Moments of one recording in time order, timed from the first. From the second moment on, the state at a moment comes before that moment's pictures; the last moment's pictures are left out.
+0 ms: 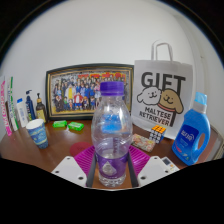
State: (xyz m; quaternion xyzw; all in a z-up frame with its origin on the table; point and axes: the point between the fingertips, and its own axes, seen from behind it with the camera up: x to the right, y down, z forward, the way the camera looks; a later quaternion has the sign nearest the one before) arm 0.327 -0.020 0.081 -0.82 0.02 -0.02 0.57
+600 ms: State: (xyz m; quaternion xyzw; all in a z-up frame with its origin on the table) arm 0.304 0.018 0.141 -0.80 -0.13 -0.18 0.56
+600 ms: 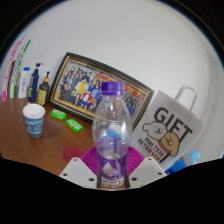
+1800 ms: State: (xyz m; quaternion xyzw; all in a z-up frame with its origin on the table) arm 0.160 0.096 0.208 -0.66 -0.44 -0.40 0.47
